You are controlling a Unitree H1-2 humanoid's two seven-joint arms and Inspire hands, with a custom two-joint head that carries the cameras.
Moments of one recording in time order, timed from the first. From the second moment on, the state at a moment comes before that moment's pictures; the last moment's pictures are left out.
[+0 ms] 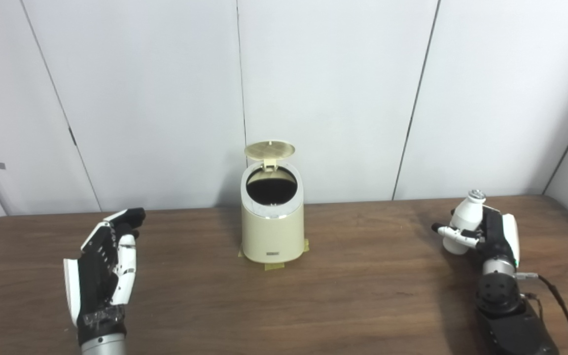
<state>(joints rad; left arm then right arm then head) -0.10 -0.02 0.10 -0.30 0.25 -0.06 0.23 -0.55 -0.34 -0.13 0.72 -0.21 -0.01 -0.40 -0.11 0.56</state>
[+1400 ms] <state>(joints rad) -0.10 -0.02 0.10 -0.30 0.25 -0.06 0.23 -0.52 -0.34 -0.10 0.60 -0.26 0.01 -0.39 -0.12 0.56</state>
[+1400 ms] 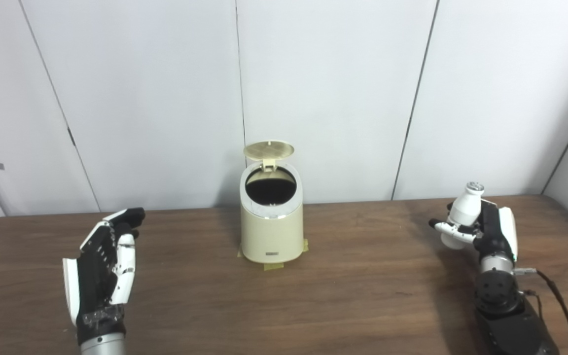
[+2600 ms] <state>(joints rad) -0.11 -0.03 0.10 -0.30 0.26 -0.06 0.24 -0.54 -0.34 -0.07 0.47 -0.30 0.08 -0.31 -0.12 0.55</state>
